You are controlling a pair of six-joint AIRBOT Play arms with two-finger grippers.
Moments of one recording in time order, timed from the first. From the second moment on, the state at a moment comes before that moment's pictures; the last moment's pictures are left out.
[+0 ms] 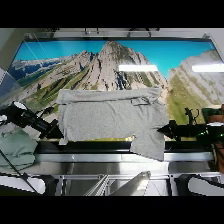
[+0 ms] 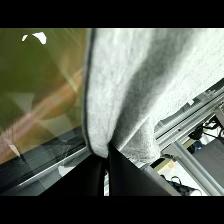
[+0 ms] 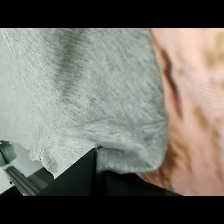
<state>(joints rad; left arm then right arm) 0.36 -1.70 0.91 1.08 -1.51 -1.14 -0.43 -1.39 0.44 -0.55 1.08 0.89</state>
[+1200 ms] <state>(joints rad) 0.59 -1.46 0.91 1.09 -1.65 -1.19 -0.52 -1.11 0.44 -0.74 1.32 1.15</state>
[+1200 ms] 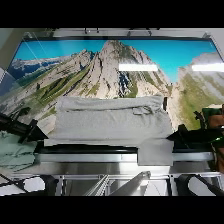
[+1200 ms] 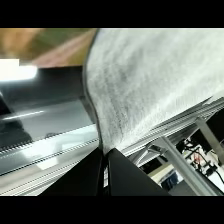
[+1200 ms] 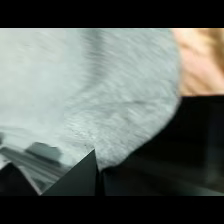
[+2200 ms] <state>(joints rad) 0.30 -2.04 1.78 0.99 -1.63 -1.25 -0.32 -1.74 0.97 -0.07 1.15 0.82</state>
